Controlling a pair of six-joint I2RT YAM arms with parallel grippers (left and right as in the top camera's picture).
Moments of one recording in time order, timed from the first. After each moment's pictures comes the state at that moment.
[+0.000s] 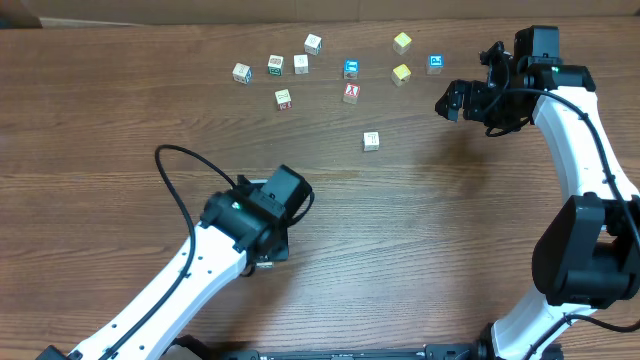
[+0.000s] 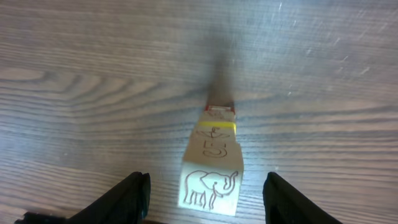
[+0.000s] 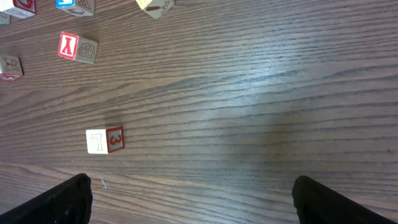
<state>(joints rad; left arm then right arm) -0.61 1.34 1.07 -1.23 -0.21 -0.70 -0.09 1.90 1.60 -0.90 -0.32 0.05</state>
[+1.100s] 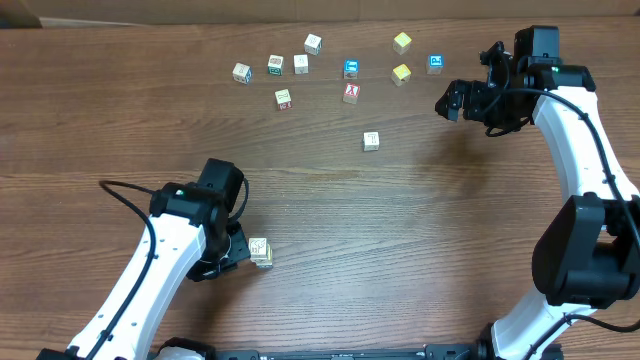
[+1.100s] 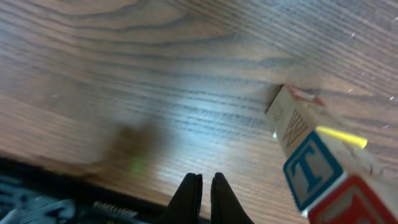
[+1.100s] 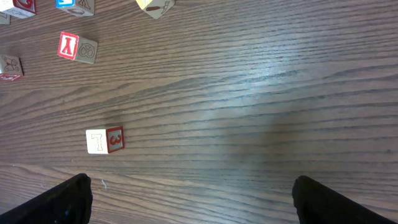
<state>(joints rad) -0.25 1.34 0.90 -1.22 -0.01 -0.64 -0.09 1.90 1.60 -0.90 -0.32 0.05</state>
